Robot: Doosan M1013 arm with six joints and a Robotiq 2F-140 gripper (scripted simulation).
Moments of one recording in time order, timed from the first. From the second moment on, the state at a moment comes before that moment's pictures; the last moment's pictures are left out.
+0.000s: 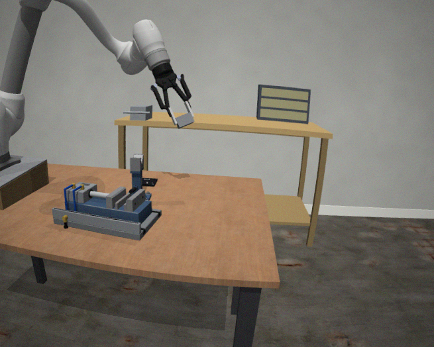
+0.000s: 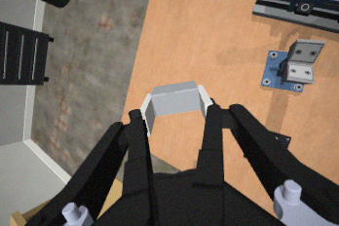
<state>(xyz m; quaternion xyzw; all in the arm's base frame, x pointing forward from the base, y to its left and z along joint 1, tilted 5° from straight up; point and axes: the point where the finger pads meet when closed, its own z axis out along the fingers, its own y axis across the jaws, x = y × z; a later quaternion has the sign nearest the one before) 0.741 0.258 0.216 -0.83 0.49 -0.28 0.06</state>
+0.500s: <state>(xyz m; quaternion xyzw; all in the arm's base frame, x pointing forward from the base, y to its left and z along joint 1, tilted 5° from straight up) 0.812 0.259 0.268 -0.85 0.35 -0.38 0.09</state>
